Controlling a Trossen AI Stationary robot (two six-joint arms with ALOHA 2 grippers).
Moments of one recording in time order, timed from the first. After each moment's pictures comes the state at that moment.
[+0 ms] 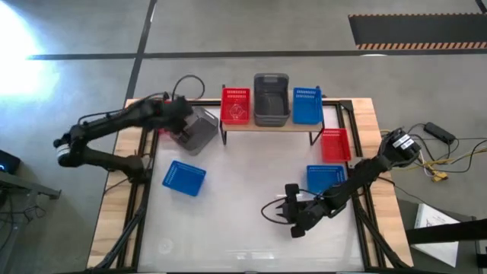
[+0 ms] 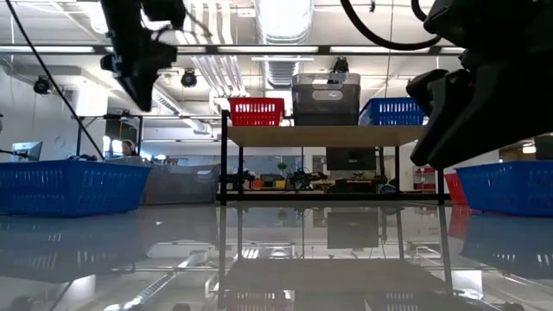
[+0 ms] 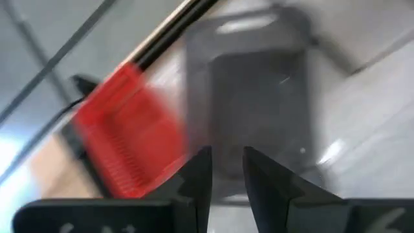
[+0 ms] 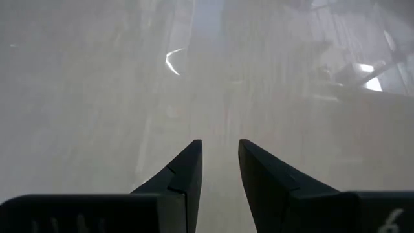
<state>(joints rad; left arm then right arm) 0.47 1.16 1.13 -1.17 -0.40 -0.30 0.60 1.62 0.74 0.02 0.43 0.26</state>
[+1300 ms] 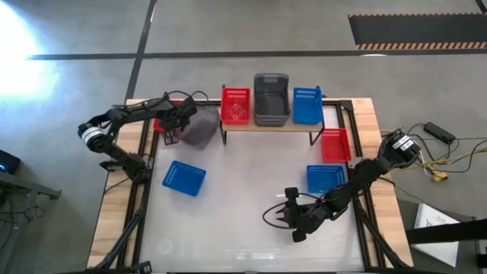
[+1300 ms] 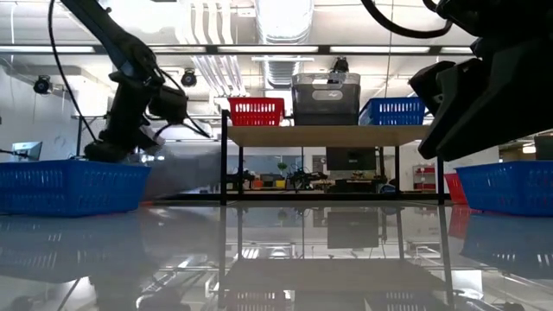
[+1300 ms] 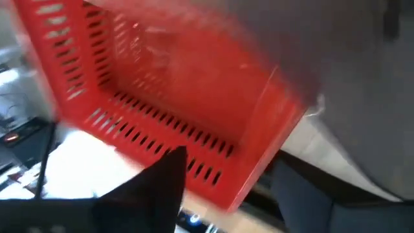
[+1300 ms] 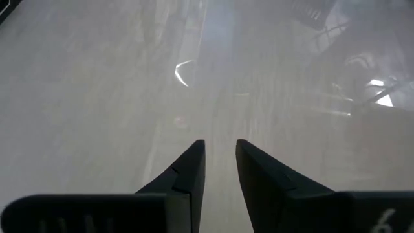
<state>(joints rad) 0.80 1.48 0.86 -0.95 -0.55 0.48 0.64 1.63 0.73 0.09 0.43 0.25</state>
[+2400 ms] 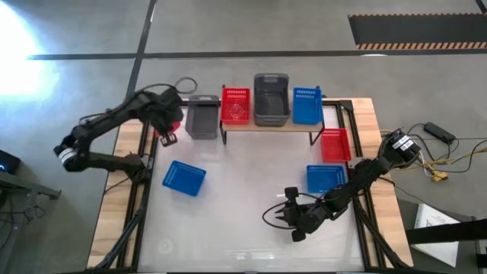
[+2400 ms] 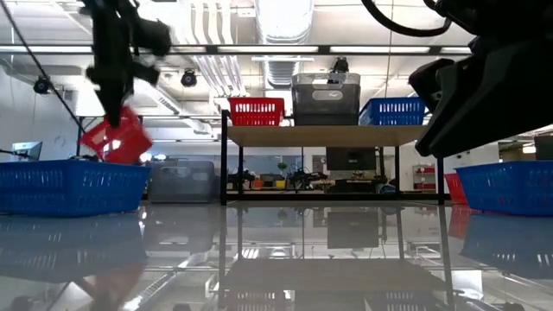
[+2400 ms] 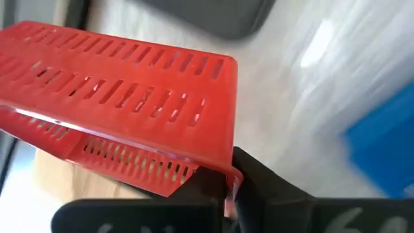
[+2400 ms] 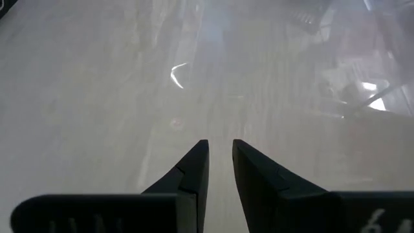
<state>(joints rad) 0.74 1.15 1.07 -1.27 -0.16 0.33 0.64 1.63 0.74 0.10 0.45 0.23</state>
